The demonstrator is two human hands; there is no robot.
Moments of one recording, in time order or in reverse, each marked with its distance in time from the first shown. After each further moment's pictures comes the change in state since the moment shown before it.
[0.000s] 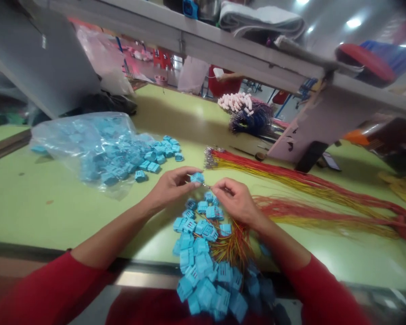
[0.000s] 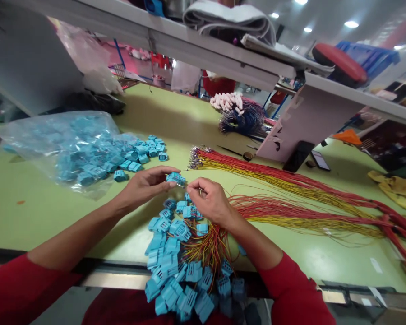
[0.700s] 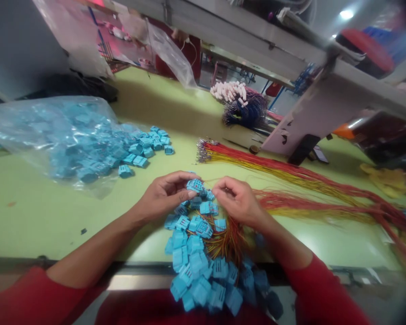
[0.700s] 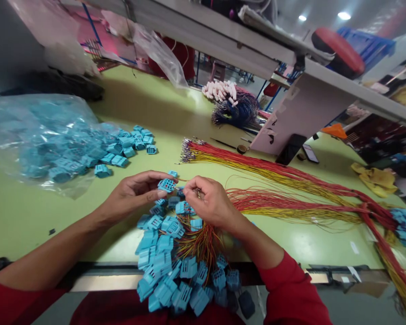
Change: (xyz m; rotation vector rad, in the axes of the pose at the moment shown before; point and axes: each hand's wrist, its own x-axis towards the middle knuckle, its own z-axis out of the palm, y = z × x) left_hand -0.026 0.012 0.017 -0.398 -0.059 -0.025; right_hand -0.015 -0.019 -0.015 -0.078 -0.052 -0.016
